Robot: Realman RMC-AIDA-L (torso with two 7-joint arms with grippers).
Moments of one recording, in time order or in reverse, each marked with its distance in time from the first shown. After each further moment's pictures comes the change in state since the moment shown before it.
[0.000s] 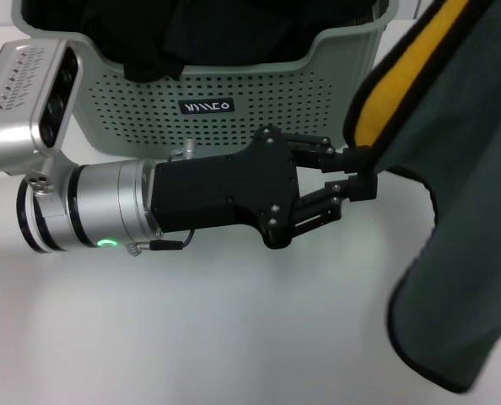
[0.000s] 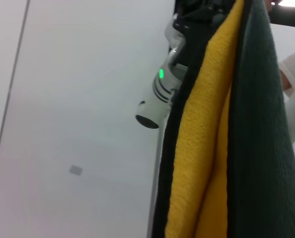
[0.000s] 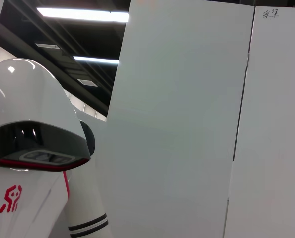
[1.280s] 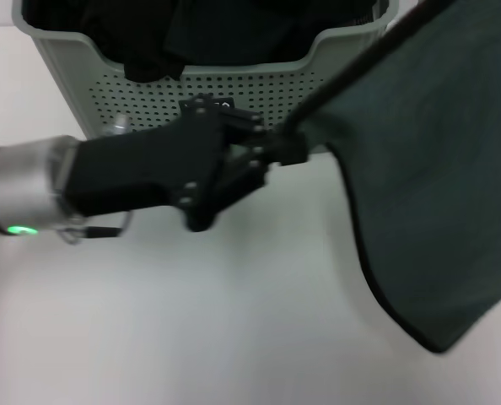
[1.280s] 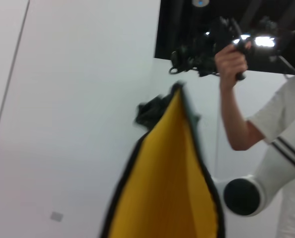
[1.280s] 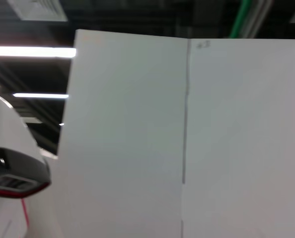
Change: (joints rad) left arm 0.057 0.072 -0.029 0.078 -0.087 0.161 -0.095; right arm -0.114 0.004 0.056 0.101 0.017 0.009 0.000
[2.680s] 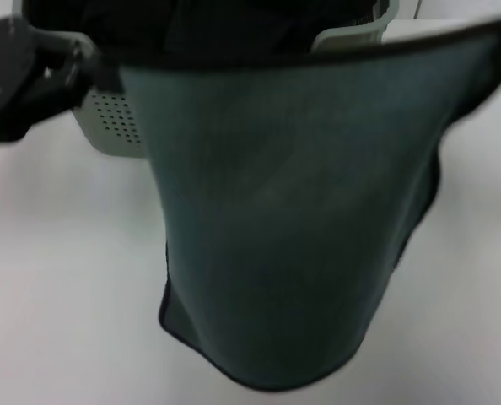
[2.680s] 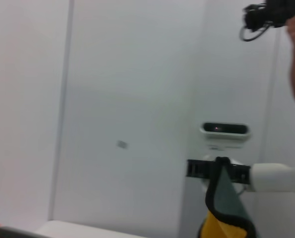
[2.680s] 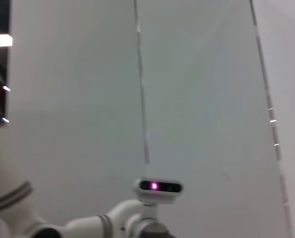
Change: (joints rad) left arm 0.051 0.114 -0.489 0.471 0.361 0.116 -0.525; right arm -0.173 0.226 -0.088 0.005 -0.229 0.128 -0.274
